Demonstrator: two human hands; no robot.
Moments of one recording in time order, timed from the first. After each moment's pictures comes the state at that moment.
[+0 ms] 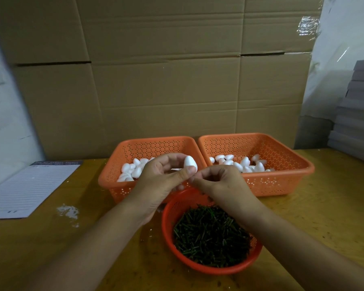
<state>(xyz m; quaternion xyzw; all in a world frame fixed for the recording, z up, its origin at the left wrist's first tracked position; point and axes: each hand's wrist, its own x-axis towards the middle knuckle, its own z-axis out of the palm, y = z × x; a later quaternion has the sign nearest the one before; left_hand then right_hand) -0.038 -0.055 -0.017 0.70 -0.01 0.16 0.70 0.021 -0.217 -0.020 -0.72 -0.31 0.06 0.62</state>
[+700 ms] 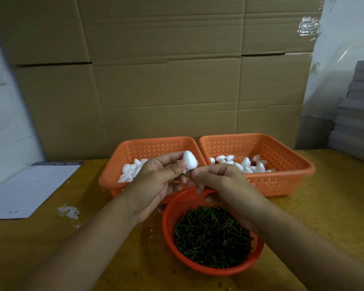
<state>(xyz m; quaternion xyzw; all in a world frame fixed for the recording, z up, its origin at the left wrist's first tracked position) -0.040 -0.047 -0.009 0.66 -0.05 0.09 0.74 0.017 -0.221 -0.010 -0.66 -0.31 0.18 0.66</state>
